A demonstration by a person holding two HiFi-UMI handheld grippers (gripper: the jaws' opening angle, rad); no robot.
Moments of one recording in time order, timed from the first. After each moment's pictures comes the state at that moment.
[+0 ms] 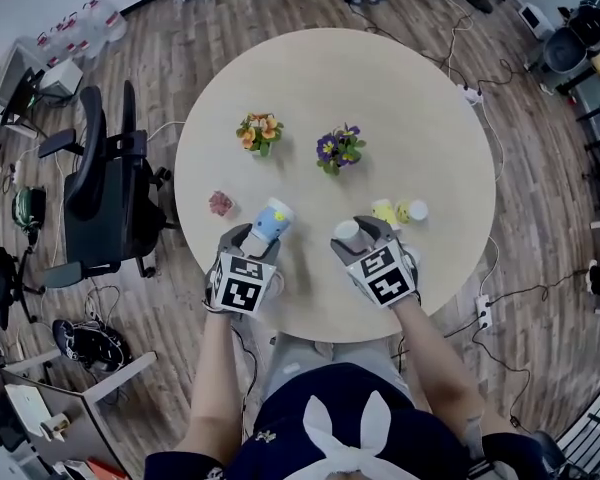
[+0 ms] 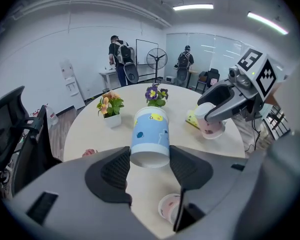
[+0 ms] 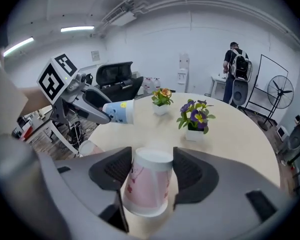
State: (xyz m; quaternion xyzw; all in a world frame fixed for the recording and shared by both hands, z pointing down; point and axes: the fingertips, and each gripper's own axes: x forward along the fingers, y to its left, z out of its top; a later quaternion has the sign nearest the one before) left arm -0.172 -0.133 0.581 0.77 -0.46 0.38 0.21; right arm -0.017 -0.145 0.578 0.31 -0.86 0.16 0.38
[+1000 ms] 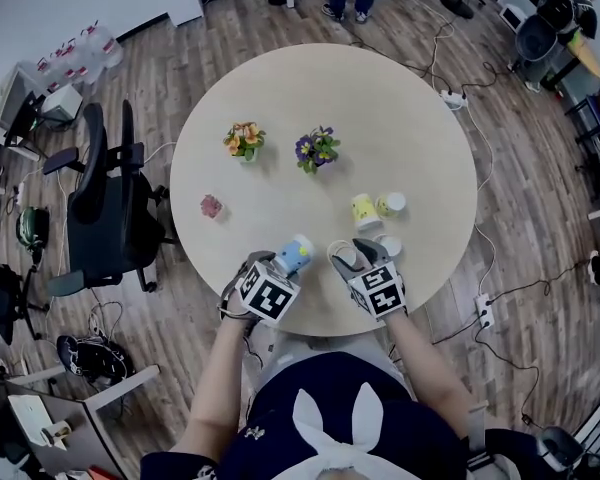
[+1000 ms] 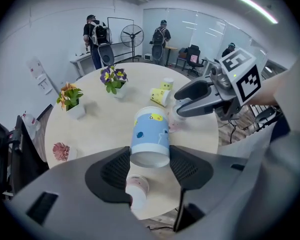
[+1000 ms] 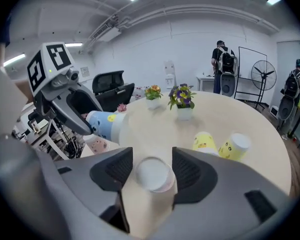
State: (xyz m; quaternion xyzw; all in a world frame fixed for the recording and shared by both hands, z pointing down) left arm -0.091 -0.053 0.599 0.77 -0.33 0.49 0.23; right arm 0.036 -0.092 0.621 0.37 -0.86 0.19 0.30
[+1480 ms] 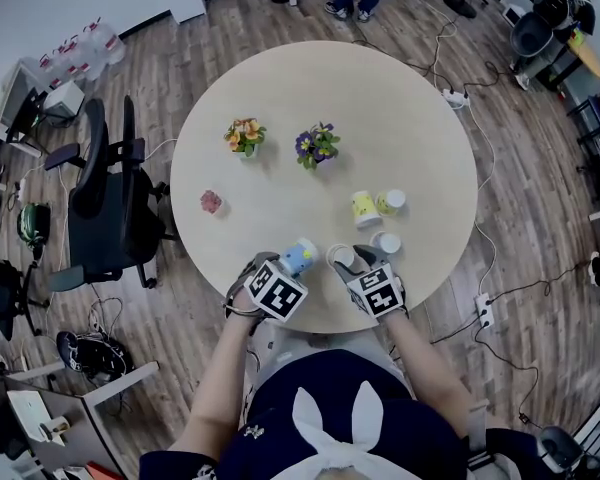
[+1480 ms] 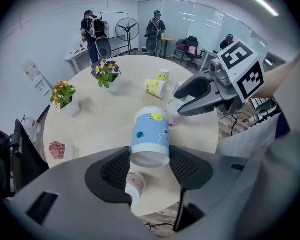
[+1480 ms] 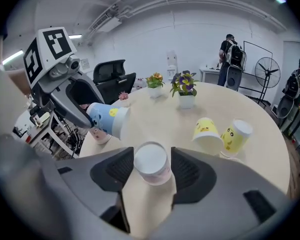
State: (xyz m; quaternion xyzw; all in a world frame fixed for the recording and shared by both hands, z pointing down) left arm -0.080 -0.041 0.615 0.76 -0.32 0.53 0.22; right arm 0.043 -0.071 0.647 0.36 -0.84 0.21 0.34
